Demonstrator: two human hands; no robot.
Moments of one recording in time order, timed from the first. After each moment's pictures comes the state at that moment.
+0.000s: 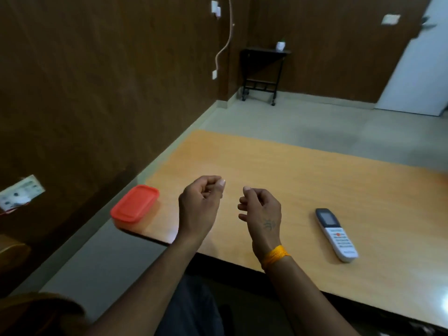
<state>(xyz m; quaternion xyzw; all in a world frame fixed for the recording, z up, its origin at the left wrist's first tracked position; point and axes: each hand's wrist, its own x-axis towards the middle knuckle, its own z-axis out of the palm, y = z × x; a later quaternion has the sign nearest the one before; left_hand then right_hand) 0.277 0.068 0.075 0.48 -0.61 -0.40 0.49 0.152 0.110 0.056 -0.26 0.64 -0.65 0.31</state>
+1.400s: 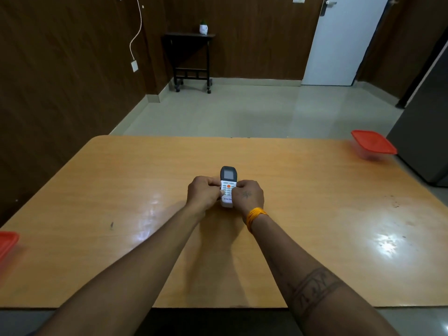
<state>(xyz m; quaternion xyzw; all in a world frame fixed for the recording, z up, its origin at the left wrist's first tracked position) -0.015 0.015 0.014 0.51 -0.66 -0.49 0.25 -0.113 0.088 0.005 -0.25 0.83 -0.45 0.21</state>
